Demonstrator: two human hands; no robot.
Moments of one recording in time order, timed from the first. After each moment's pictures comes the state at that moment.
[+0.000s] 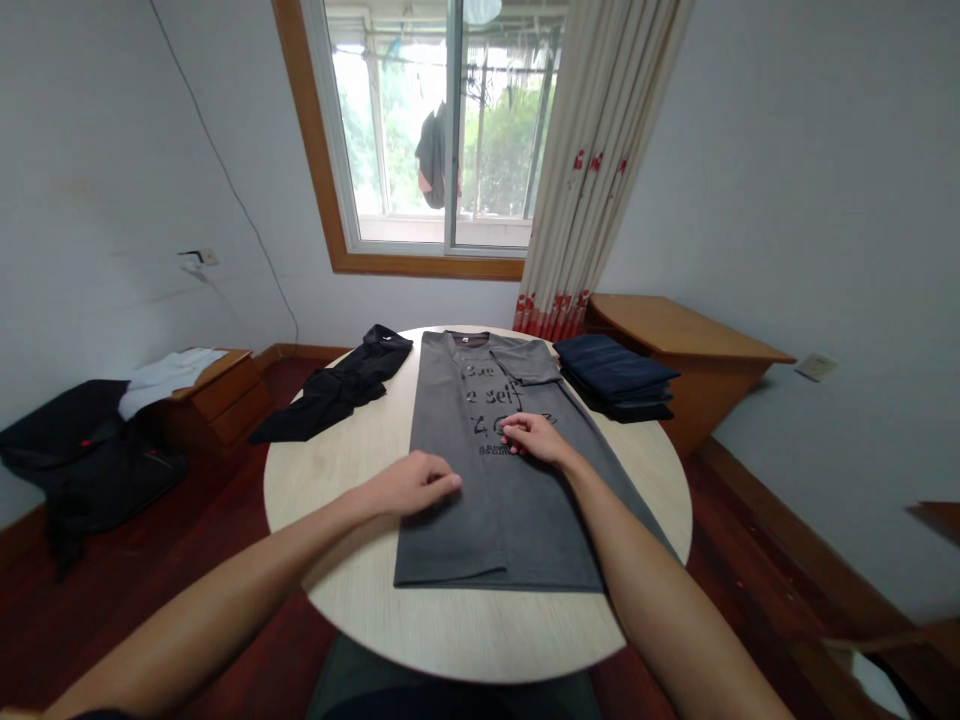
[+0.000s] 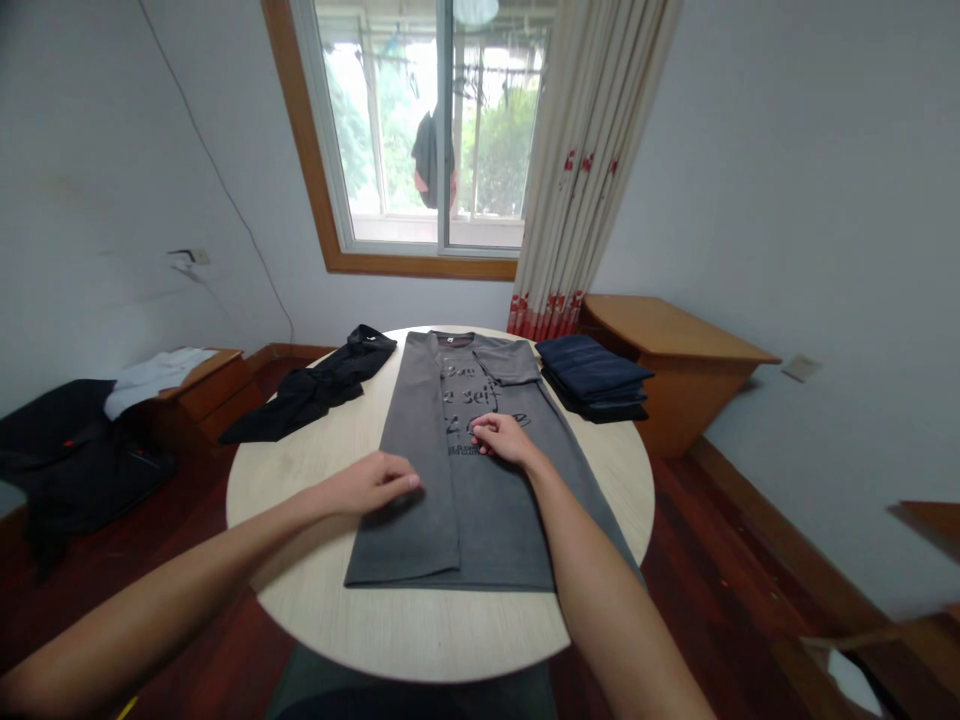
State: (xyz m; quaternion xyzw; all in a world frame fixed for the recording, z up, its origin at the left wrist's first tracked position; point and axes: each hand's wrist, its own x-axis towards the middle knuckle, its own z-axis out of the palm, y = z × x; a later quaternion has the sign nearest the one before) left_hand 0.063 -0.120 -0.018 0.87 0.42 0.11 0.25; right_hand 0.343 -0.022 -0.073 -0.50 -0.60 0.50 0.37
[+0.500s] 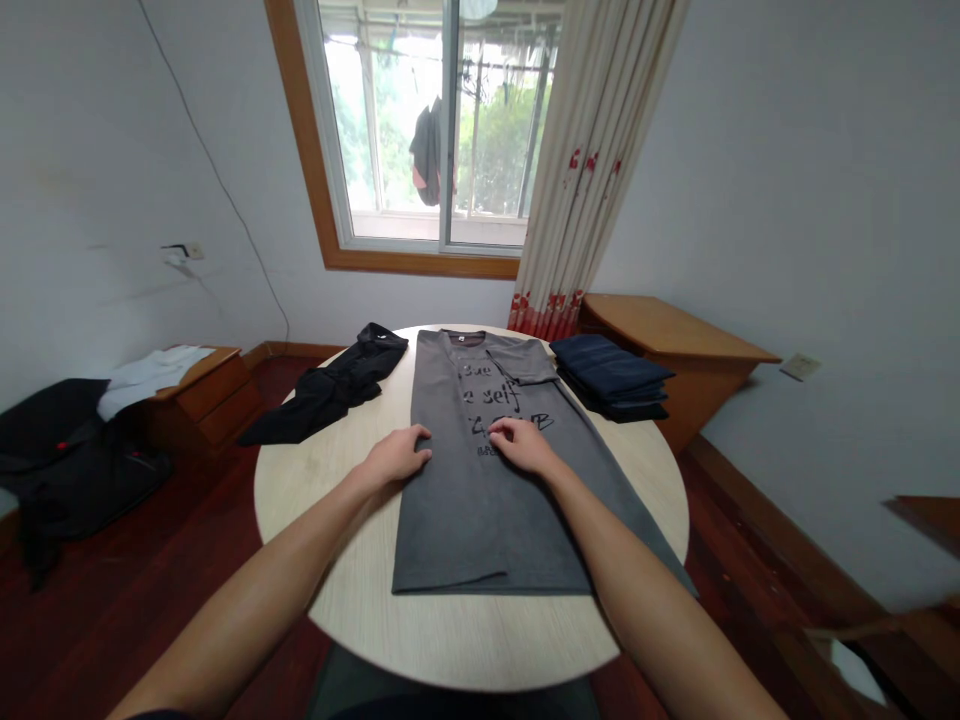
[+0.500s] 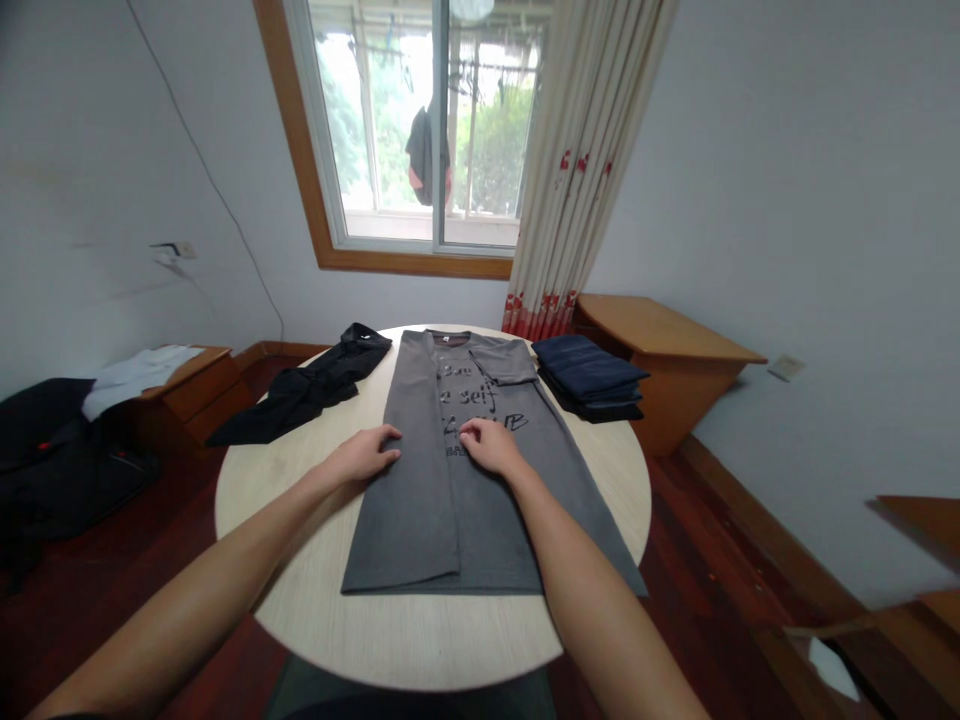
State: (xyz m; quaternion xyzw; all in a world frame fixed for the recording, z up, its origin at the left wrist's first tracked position) left_hand 0.044 -0.054 -0.056 0.76 0.61 0.11 0.19; right_hand 0.321 -0.030 -0.078 -0.55 -0.75 0.21 0.29
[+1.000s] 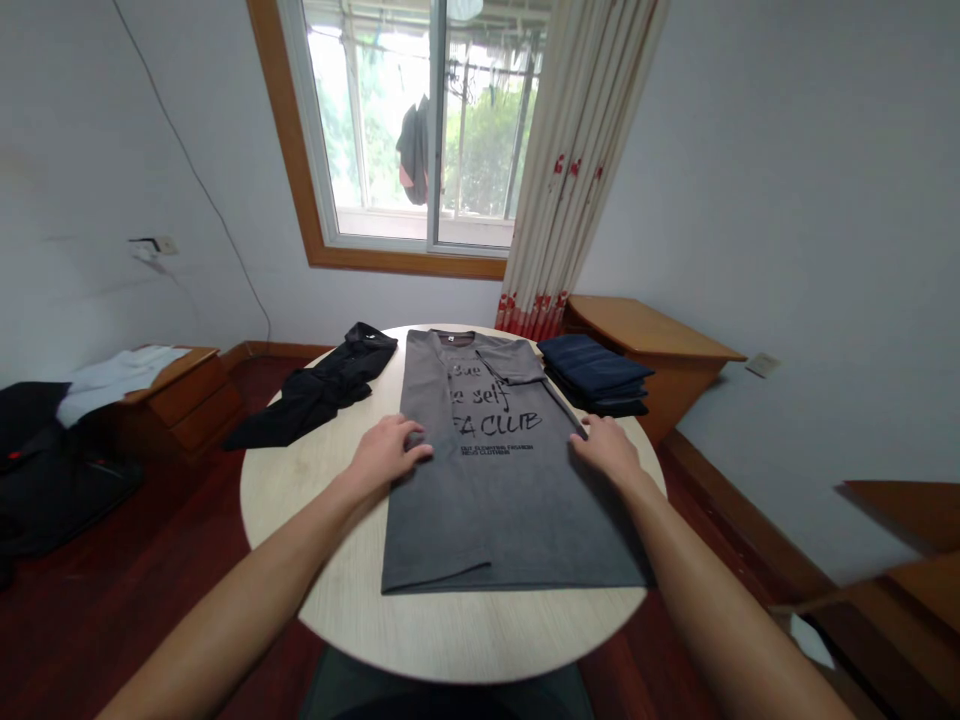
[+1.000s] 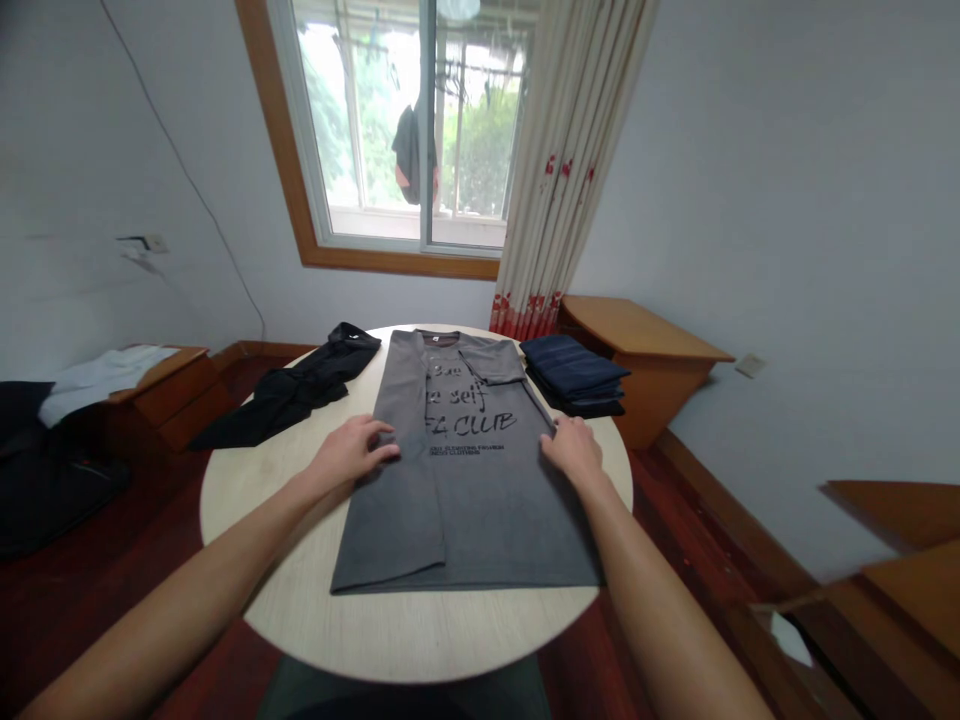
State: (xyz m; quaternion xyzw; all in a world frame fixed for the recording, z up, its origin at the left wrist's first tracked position) left_hand 0.043 -0.075 -0.034 0.80 0.57 0.16 0.09; right_hand 0.434 -0.068 -0.045 -0.79 -0.59 0.01 0.15
